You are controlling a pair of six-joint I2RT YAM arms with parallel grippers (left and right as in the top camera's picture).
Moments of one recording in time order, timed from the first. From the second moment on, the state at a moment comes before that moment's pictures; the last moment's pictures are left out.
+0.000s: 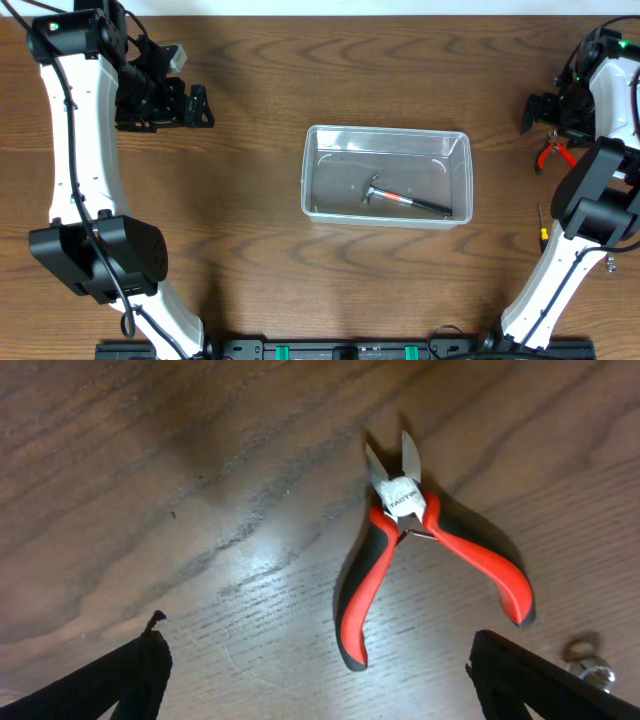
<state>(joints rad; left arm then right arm) 0.16 1.94 2.08 -1.63 0.30 0.24 -0.34 2.35 2.07 -1.30 0.04 0.06</state>
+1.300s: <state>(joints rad) 0.16 1.94 2.08 -1.63 0.30 0.24 -0.34 2.35 1.91 -1.16 0.03 0.04</state>
